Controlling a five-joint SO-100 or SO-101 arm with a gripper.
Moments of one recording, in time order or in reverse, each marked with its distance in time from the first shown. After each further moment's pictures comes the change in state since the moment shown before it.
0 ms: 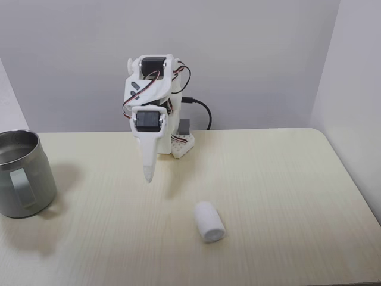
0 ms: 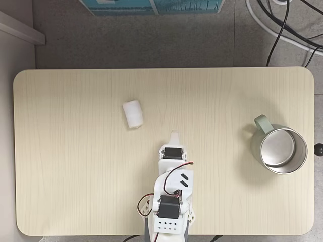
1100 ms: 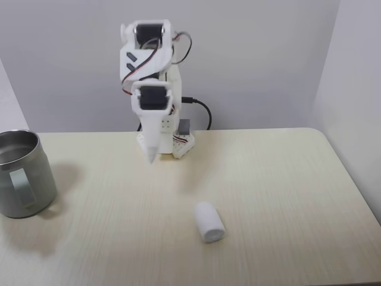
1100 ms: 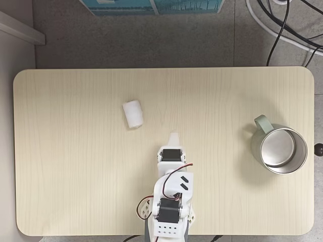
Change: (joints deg) arm -5.6 40.1 39.1 9.6 -15.5
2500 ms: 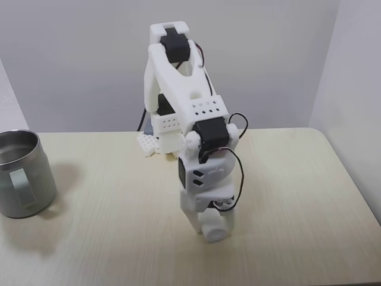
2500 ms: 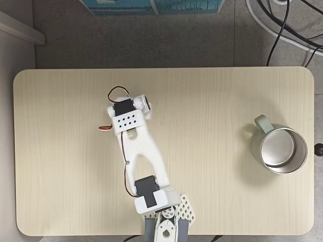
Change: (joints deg) arm -19.6 71.3 27.5 -7.3 -47.4
